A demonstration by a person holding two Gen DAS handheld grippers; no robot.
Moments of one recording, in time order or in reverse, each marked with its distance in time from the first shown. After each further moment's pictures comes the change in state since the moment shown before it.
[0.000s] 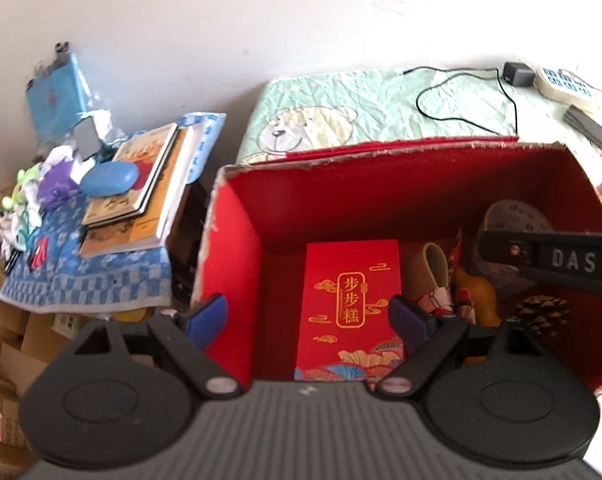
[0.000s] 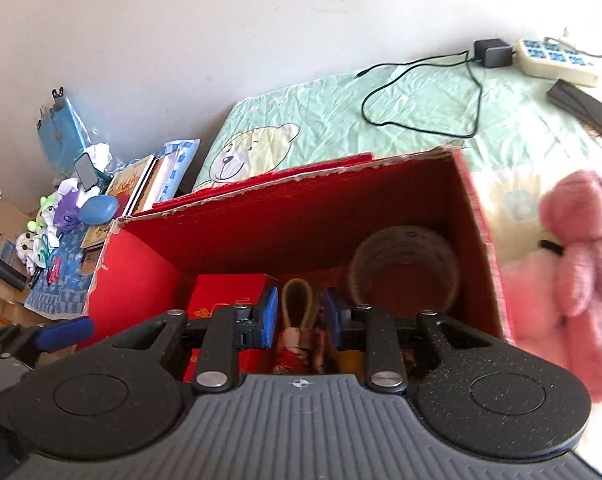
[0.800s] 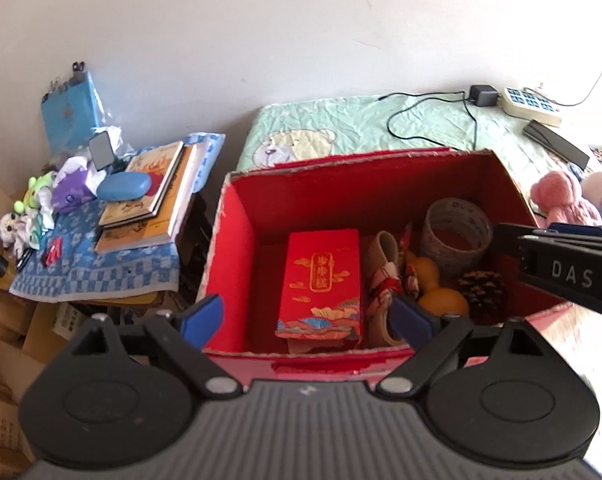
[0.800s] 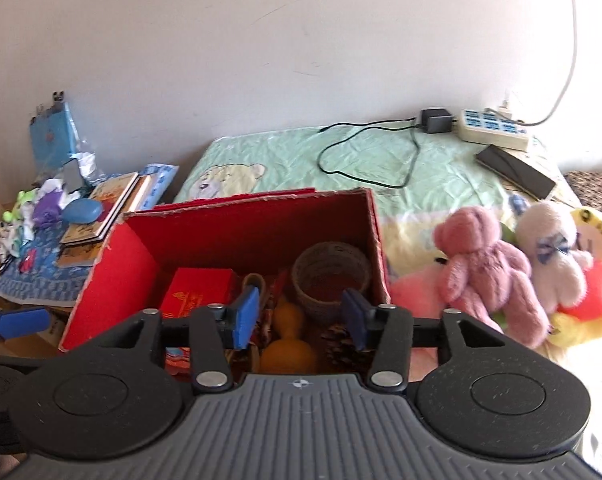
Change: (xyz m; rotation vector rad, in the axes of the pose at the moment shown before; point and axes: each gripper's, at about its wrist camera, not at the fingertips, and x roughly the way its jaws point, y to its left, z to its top) left arm -0.081 -0.011 -0.033 0.008 -0.068 -0.036; right arm -0.079 0.015 -0.041 -0.087 -0.147 -0.177
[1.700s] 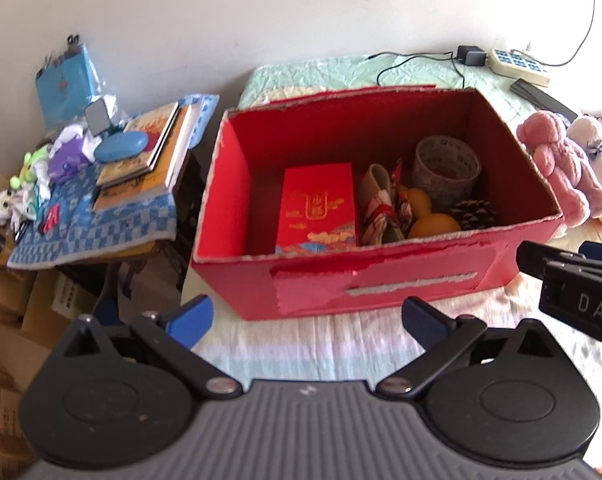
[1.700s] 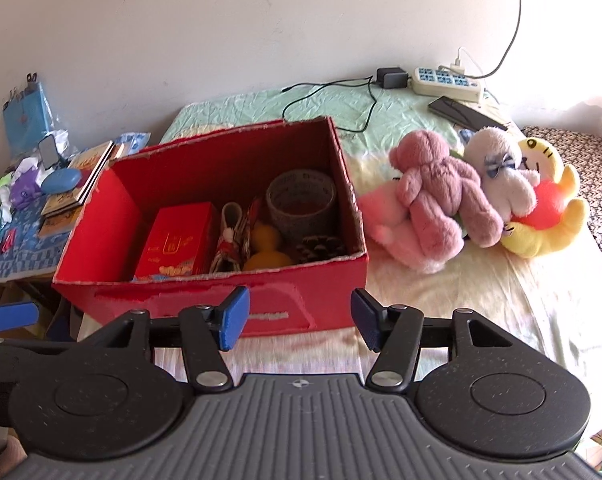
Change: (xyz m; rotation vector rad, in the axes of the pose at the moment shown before) left arm -0.013 0.000 -0.049 0.016 0.086 -0.013; right arm -0.033 0.006 -0.054 0.052 0.080 -0.088
